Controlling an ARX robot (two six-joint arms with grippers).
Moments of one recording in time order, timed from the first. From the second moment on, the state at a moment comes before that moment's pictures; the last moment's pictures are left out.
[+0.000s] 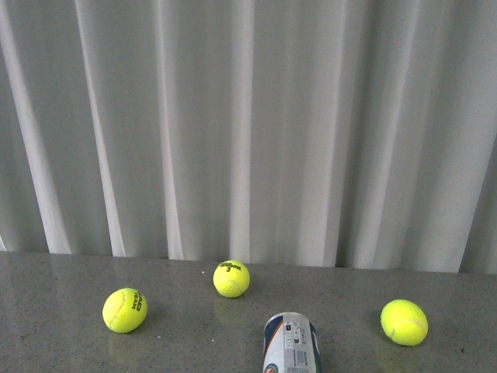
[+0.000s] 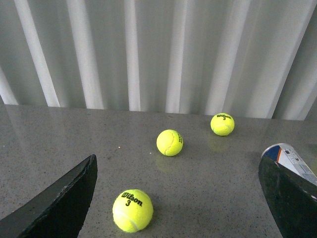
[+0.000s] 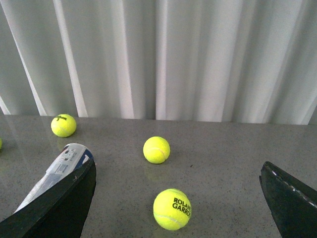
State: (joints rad) left arm 0.00 0.00 0.02 0.00 0.00 0.00; right arm 0.00 0.00 0.00 0.00 0.00 0.00
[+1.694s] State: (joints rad) left arm 0.00 0.00 0.02 0.00 0.00 0.00; right arm 0.38 2.18 1.20 -0.03 -0.15 0.35
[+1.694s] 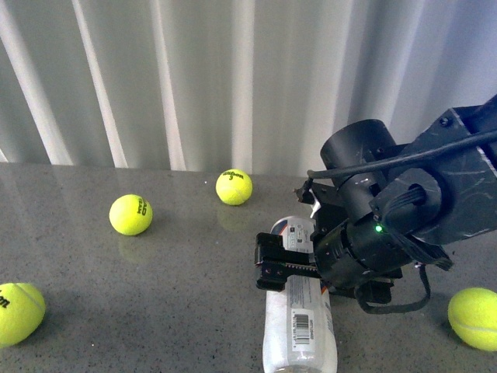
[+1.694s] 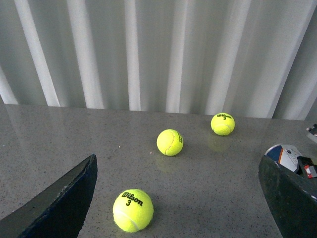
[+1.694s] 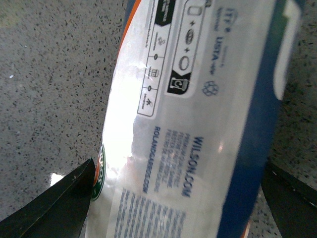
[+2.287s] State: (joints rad) left arm 0.00 0.00 0.02 0.00 0.00 0.00; right arm 0.38 2.07 1.12 0.08 -0.15 -0.66
